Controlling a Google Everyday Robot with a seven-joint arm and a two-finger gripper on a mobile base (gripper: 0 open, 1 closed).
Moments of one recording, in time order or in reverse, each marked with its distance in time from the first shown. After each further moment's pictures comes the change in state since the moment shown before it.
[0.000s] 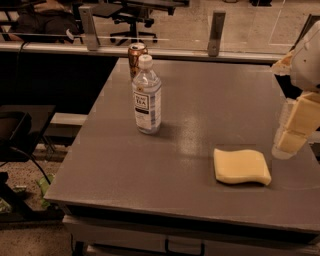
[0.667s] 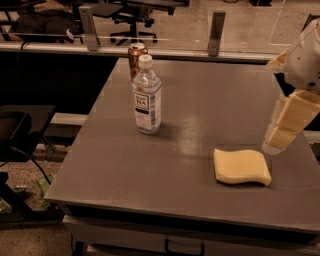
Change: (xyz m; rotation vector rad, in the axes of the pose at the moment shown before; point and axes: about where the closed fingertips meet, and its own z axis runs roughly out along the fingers) arm -0.012 -0.007 0.005 0.015 -0.050 0.016
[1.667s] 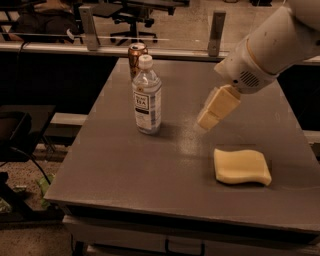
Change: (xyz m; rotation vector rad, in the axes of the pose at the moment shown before) arm -0.090 -0.038 0.074 -0.020 -0.273 0.110
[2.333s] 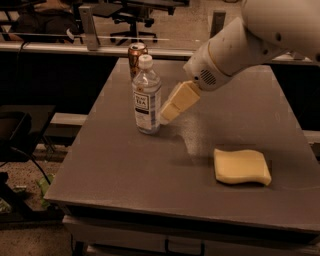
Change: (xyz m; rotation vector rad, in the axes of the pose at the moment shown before) arm -0.065 -0.004 0.055 -0.044 -0.146 0.035
